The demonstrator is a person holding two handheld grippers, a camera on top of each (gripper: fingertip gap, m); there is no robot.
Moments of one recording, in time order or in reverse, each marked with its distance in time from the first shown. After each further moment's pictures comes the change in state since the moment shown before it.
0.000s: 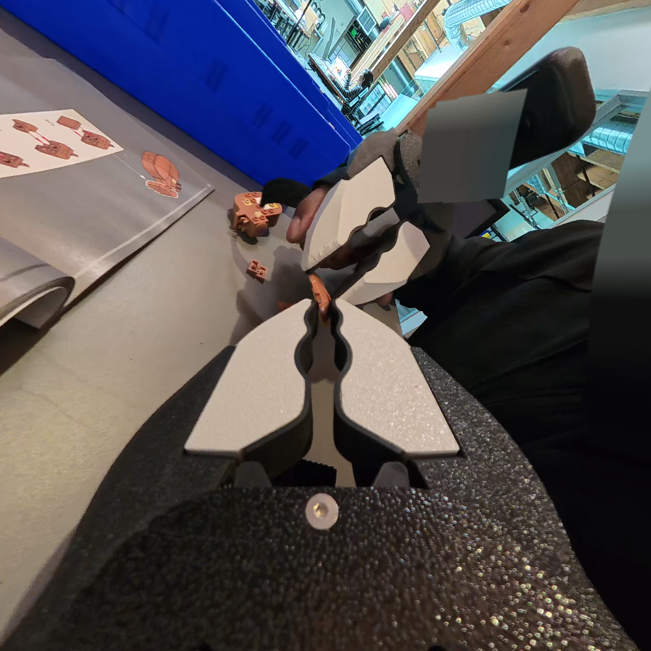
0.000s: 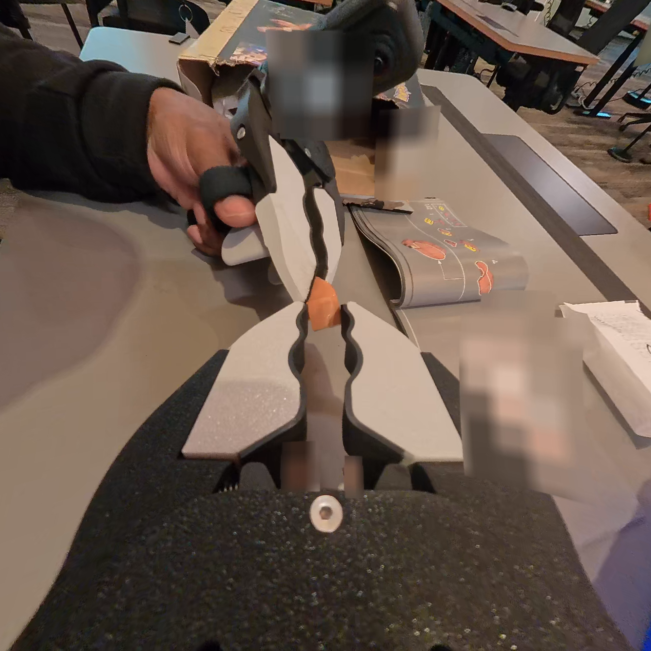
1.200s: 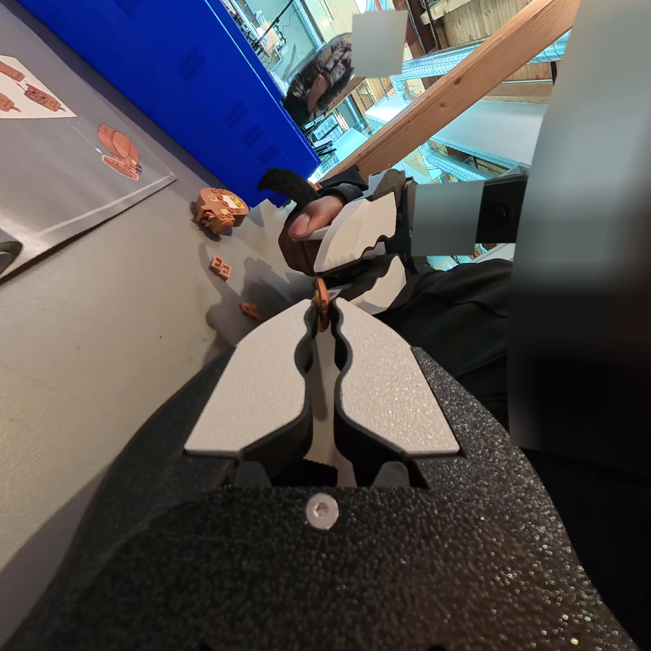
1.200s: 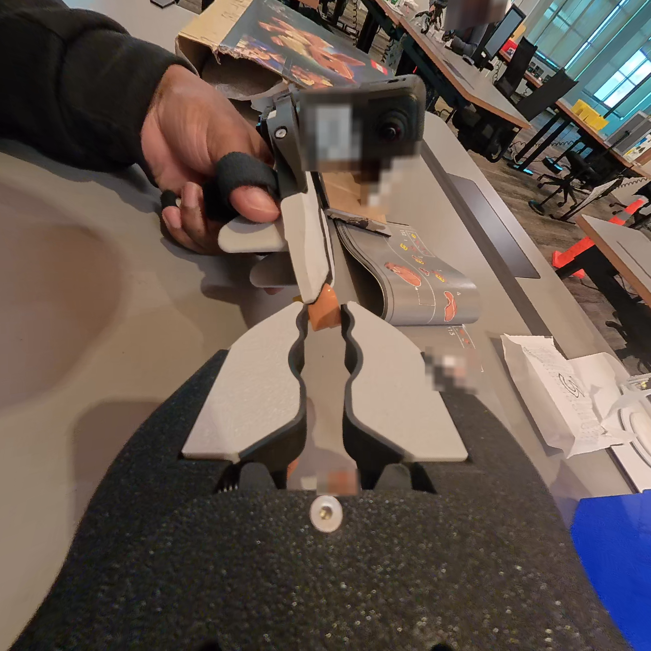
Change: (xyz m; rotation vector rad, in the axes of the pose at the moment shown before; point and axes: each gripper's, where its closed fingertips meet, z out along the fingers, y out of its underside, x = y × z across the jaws) left arm 0.013 -0.003 -0.003 0.051 0.142 -0.165; right arm -0.007 -0.013 -0.001 0.001 0.110 -0.193
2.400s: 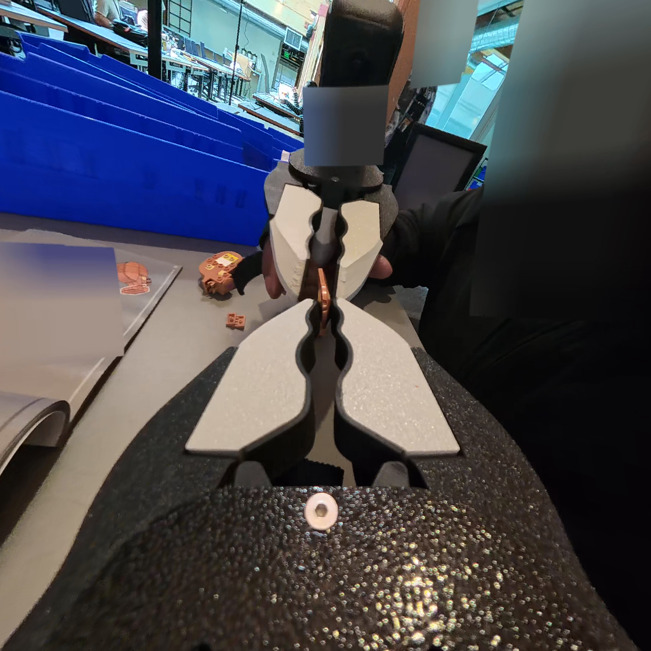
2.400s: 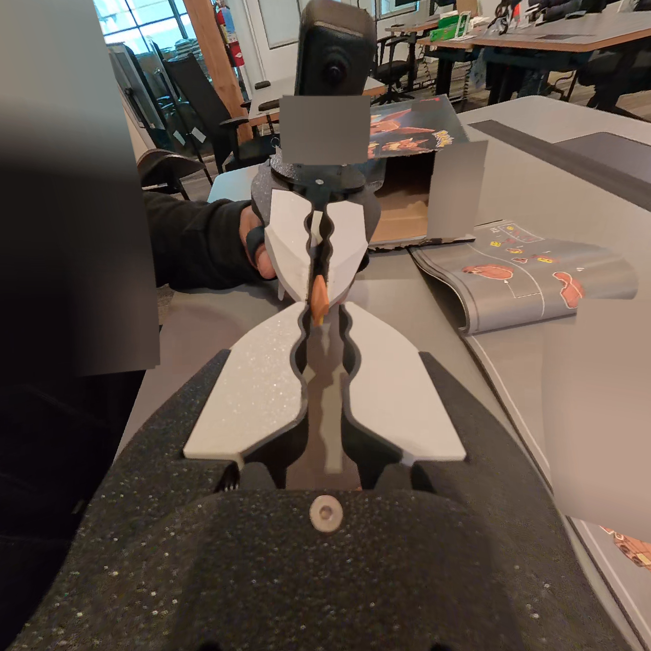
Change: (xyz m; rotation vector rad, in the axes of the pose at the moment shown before) left arm 0.026 -0.002 0.002 -0.055 -0.045 0.562; right arm -0.008 -0.019 -0.016 0.185 -0.314 0.482
